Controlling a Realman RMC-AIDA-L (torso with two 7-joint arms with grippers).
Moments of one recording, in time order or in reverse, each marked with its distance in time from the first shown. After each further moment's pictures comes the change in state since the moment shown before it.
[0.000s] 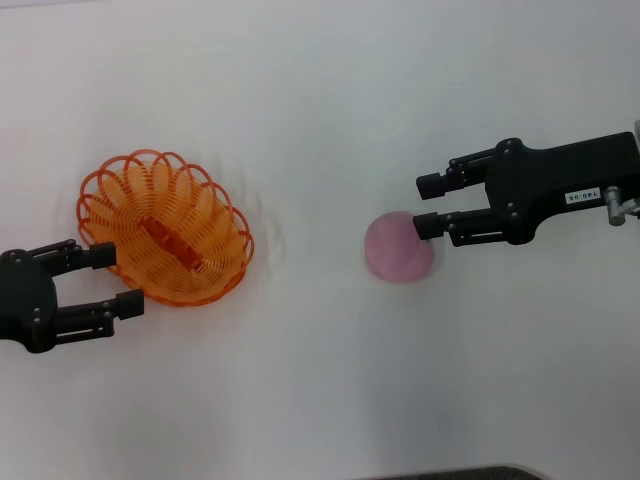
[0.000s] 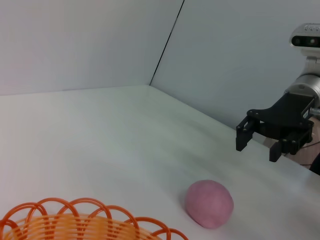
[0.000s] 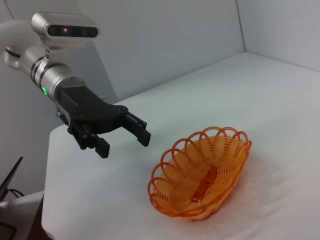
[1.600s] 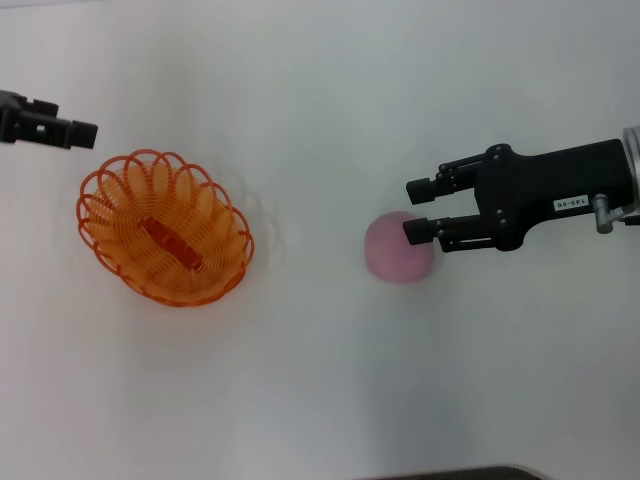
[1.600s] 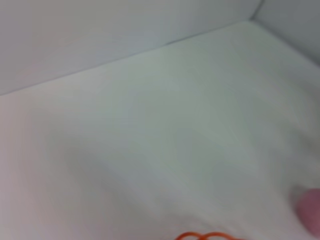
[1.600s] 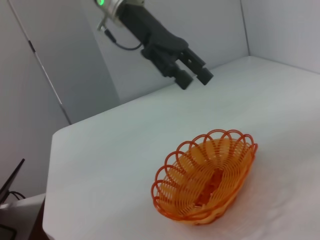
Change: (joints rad) left arm -0.373 0.115 0.119 0.249 0.295 -0.091 -0.682; right arm -0.002 0.014 -0.002 0.018 0.005 0.016 -0.029
